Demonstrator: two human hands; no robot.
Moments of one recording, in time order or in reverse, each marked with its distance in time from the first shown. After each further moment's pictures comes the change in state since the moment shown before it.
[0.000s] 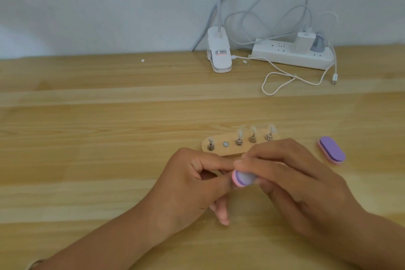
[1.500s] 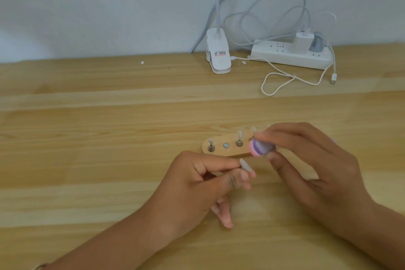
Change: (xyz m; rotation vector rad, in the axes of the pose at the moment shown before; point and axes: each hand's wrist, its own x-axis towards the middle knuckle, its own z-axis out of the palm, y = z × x) left_hand -0.002 -0.001 0.001 -0.015 -0.024 -0.030; right_hand 0.006 0.003 -0.008 -0.079 0.134 0.107
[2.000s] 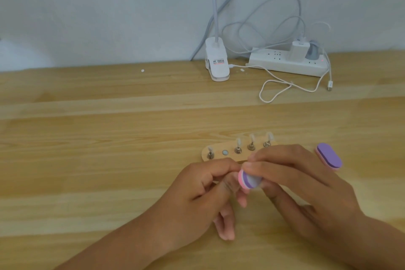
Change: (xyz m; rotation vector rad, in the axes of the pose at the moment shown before) left_hand -0.001 0.008 0.003 0.071 -0.101 -0.008; right_hand -0.008 -0.003 0.005 0.083 -0.020 -0.151
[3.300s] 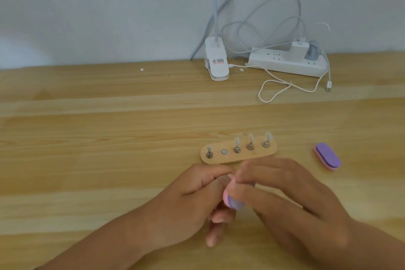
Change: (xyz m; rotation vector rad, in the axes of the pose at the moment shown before) left_hand 0.001 0.004 -0.009 -0.029 -0.165 -0.086; right_hand 0.001 -0.010 0.006 -0.030 -0.036 -0.064
